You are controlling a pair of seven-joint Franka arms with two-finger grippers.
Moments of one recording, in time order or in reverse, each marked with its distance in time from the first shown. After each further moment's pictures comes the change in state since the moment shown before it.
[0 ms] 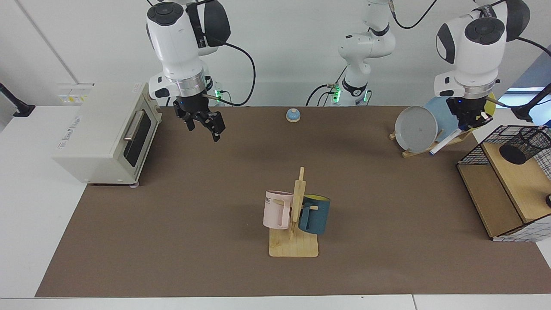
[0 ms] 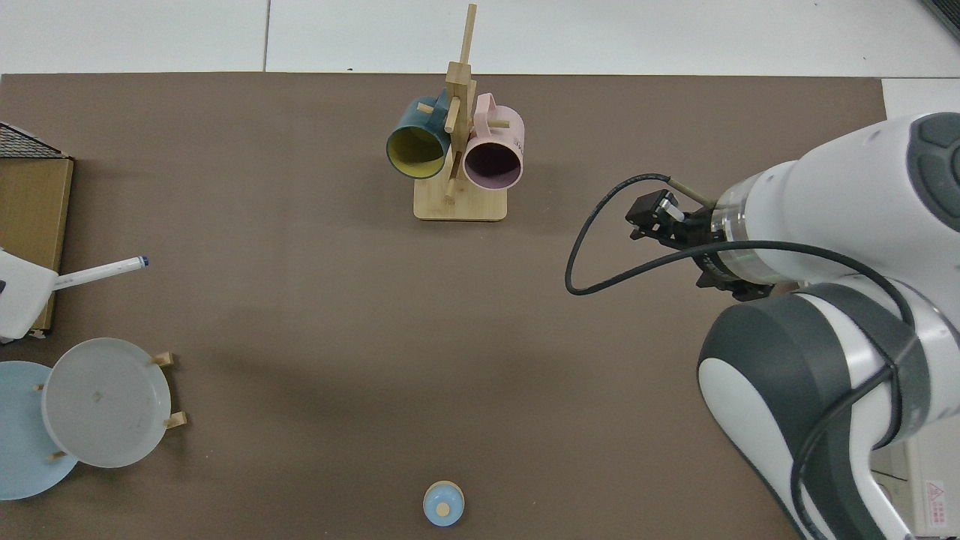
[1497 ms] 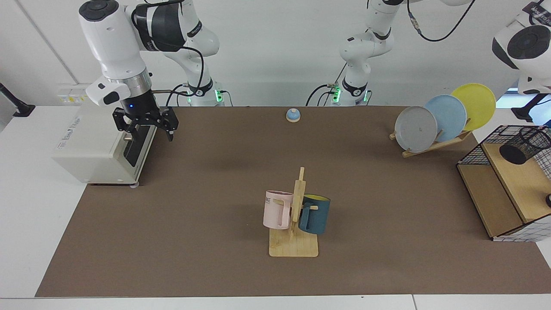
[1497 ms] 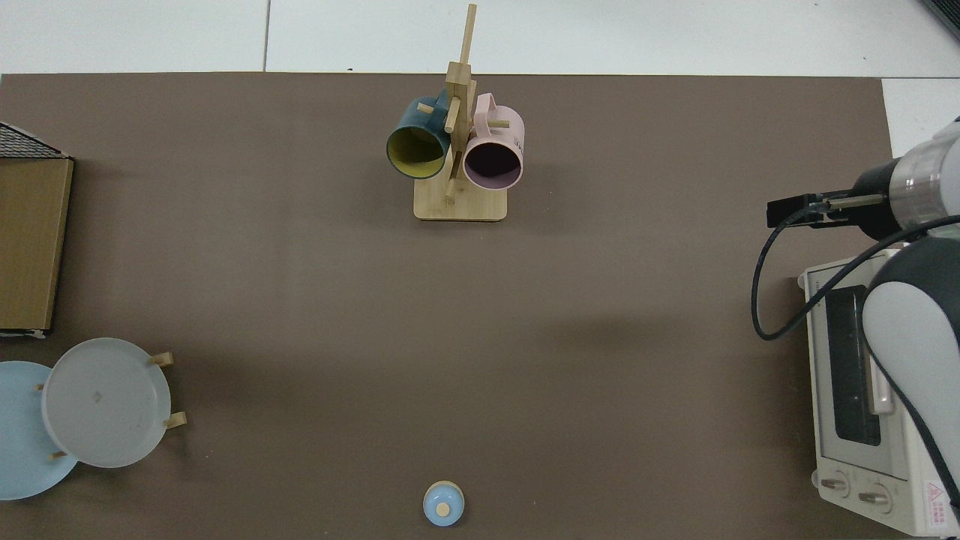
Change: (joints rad) left arm 0.206 0.230 -0.014 0.320 0.628 0.148 0.261; right arm -0.200 -0.010 0.004 0.014 -0.014 -0.004 -0.683
